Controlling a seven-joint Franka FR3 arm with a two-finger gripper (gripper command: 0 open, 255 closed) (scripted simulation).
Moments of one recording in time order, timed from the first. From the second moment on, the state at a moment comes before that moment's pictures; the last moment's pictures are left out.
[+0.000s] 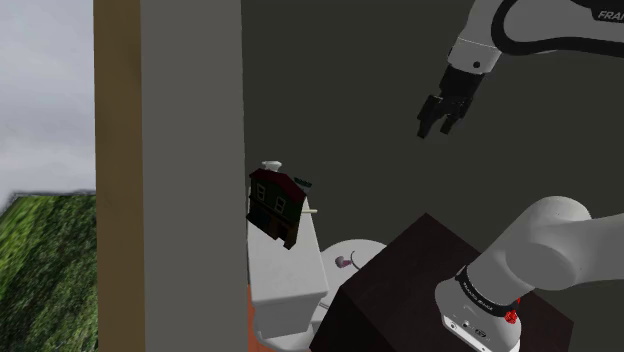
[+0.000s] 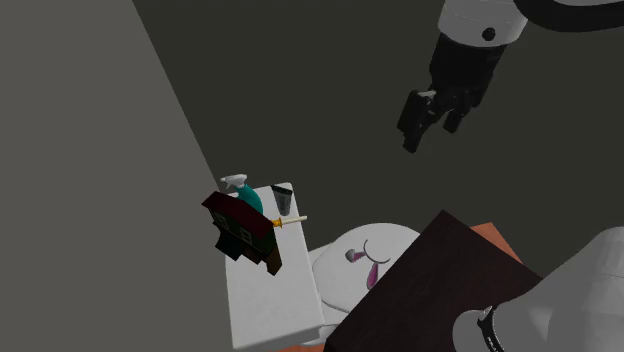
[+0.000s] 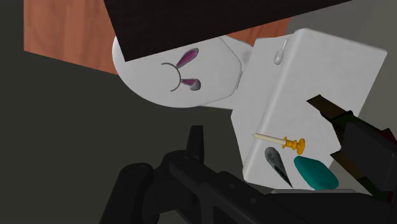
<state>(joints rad) 0.00 -0.76 -0.07 -2.44 -0.02 1.64 0.15</state>
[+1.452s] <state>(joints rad) 0.09 -0.07 -0.11 -2.36 0.05 2.25 -0.07</state>
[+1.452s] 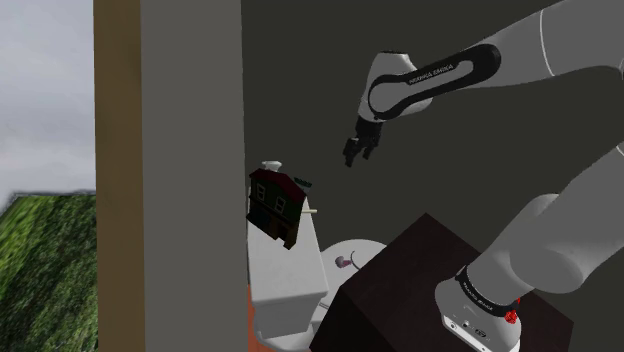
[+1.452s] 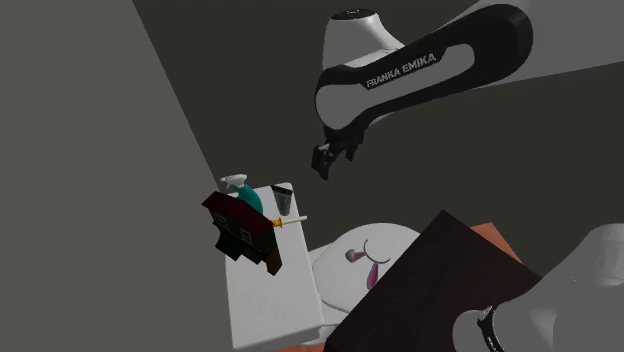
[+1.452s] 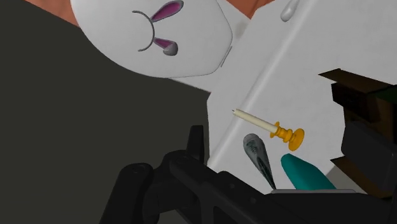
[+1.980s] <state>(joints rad) 0.10 0.25 -0.09 -2.18 0.10 2.38 -0.17</state>
